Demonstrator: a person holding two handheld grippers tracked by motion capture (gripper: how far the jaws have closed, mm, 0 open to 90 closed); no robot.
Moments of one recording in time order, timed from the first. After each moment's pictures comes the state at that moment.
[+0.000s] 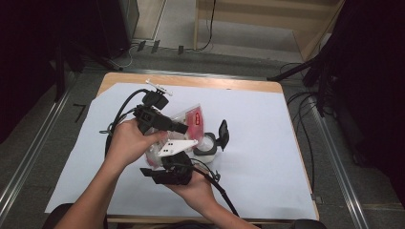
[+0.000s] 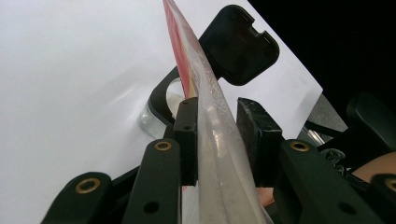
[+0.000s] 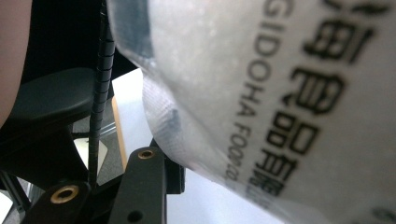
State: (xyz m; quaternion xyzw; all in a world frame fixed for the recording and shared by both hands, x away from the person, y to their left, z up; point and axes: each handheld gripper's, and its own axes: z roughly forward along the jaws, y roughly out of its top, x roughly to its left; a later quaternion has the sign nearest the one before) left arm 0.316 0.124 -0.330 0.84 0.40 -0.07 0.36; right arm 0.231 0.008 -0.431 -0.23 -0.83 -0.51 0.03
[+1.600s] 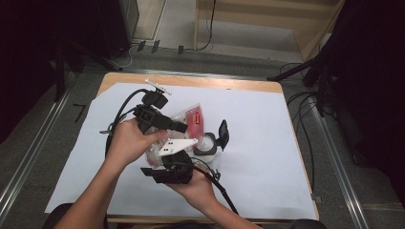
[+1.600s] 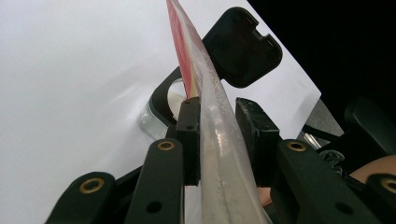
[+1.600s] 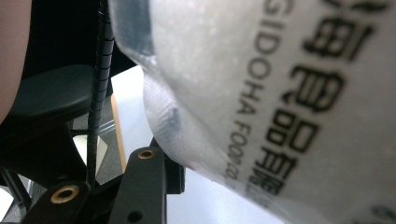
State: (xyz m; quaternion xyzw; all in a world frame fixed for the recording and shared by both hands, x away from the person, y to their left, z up) left arm 0.318 0.125 -0.332 0.83 0.42 -0.08 0.36; right arm 0.233 0.007 -0.431 -0.23 -0.83 -0.51 0.03
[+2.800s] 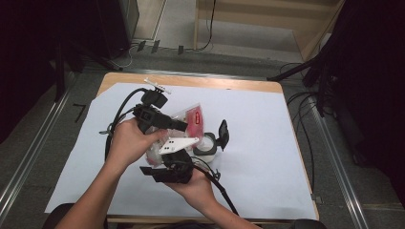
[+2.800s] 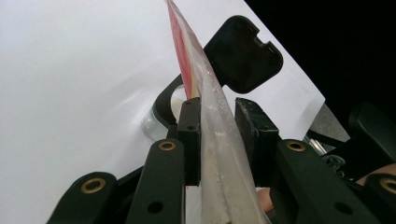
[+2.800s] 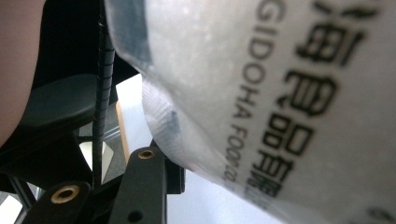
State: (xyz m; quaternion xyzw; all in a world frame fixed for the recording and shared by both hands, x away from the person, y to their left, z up) left arm 0.317 0.124 -0.329 0.83 0.42 -0.06 0.37; right arm 0.235 0.007 -0.429 -0.24 -0.82 -0.52 0.04
